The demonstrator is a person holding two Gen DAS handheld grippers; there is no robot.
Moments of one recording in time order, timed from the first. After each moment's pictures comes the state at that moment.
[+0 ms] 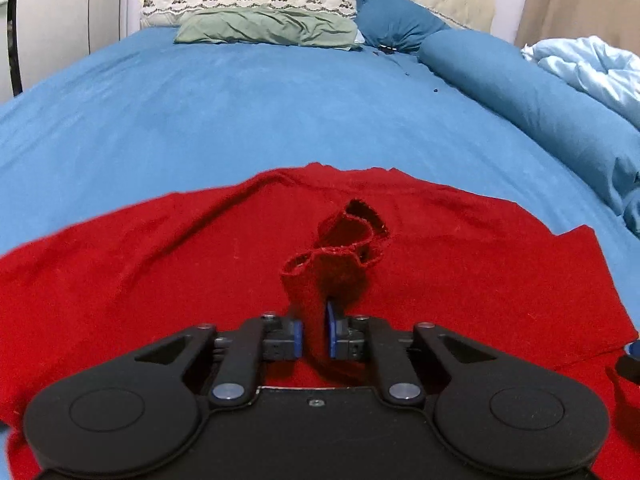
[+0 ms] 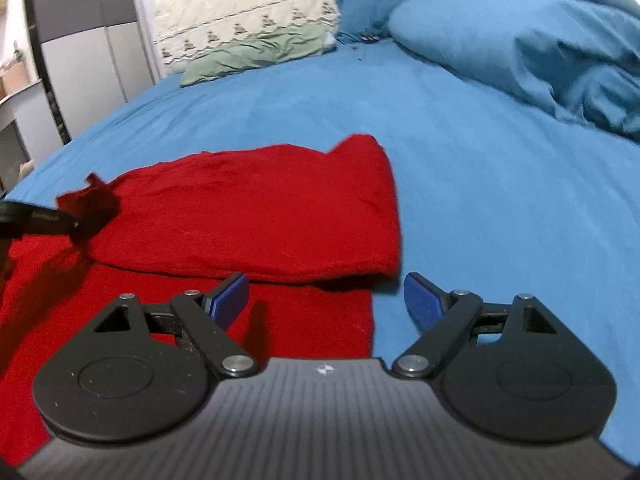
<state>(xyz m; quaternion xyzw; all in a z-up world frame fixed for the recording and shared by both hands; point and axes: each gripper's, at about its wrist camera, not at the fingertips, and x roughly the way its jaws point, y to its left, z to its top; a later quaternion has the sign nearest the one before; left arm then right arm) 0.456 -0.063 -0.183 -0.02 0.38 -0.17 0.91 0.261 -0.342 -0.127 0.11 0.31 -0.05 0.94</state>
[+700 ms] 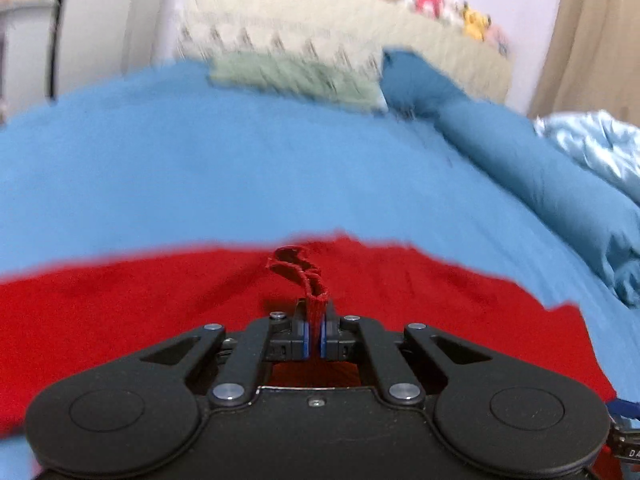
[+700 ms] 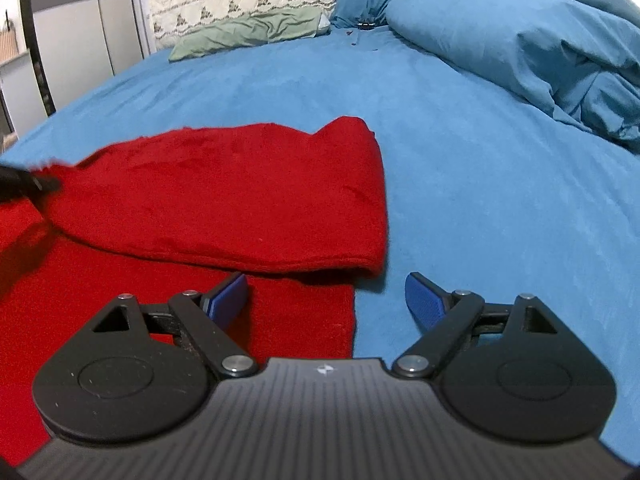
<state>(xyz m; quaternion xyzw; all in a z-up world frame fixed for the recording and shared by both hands) 0.436 -0.022 -0.149 -0.07 0.29 -0.13 0.95 0.276 -0.335 -0.132 0.06 0.34 -0.06 0.94</state>
